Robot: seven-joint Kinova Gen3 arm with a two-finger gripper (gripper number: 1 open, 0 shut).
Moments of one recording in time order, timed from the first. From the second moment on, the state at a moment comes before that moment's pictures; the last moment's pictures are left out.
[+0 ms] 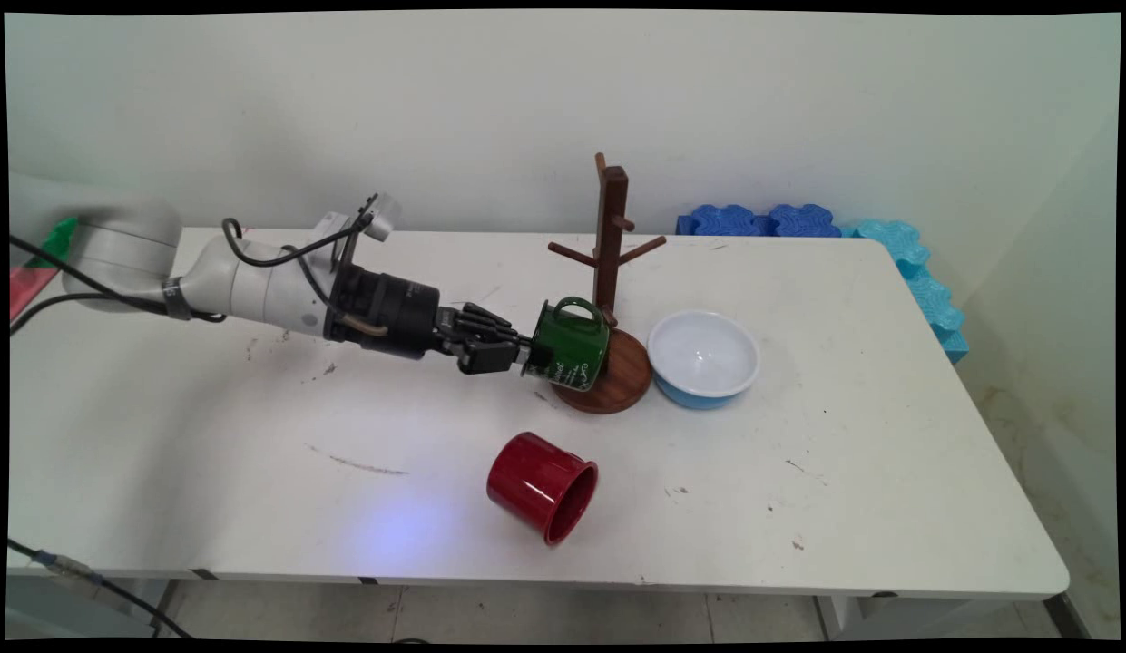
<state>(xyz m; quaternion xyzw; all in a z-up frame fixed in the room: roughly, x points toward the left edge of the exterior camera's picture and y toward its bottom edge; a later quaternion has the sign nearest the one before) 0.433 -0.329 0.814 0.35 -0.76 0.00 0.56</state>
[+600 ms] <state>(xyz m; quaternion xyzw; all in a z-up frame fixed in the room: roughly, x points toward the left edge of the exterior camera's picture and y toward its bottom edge) 0.448 -0.318 0.828 0.33 -0.77 0.01 0.54</state>
